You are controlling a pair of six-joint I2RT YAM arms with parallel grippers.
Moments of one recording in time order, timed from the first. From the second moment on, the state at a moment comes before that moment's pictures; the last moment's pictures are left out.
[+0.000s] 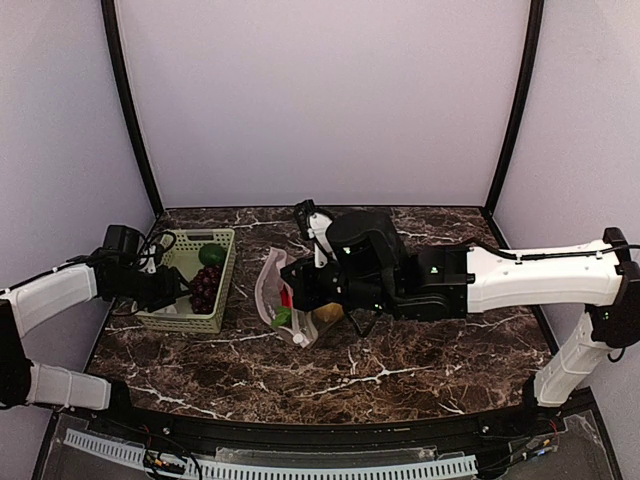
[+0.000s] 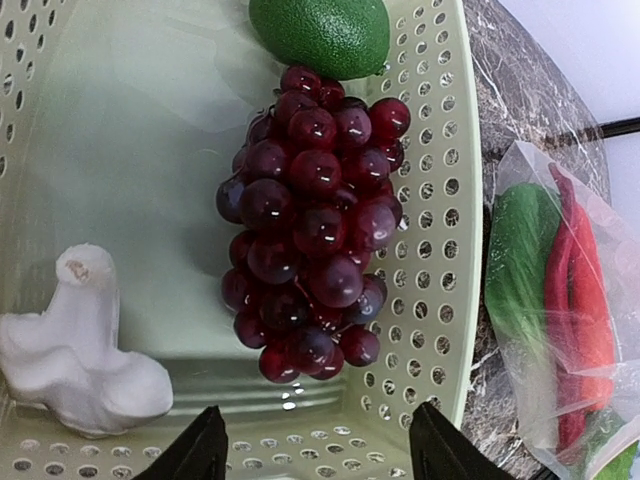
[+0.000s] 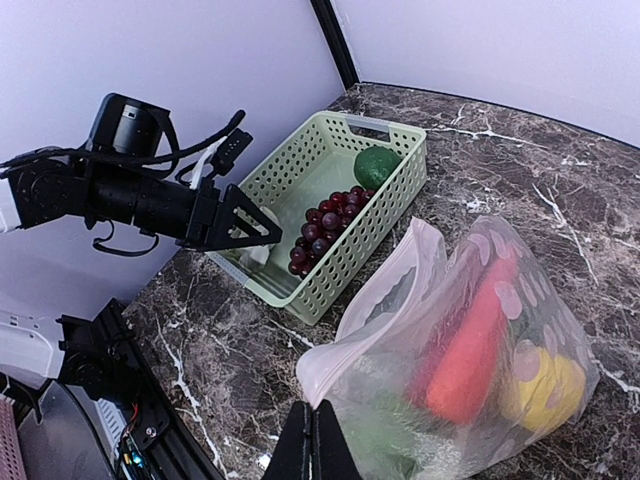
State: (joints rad) left arm -0.05 1.15 0.67 -0.48 0.37 -0.43; right arm 1.28 1.60 1.33 -0.15 0.31 0.53
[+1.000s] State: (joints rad) left arm -0.12 1.57 0.84 -0.37 0.35 -0.40; right arm 1.28 1.60 1.33 -0.15 0.31 0.53
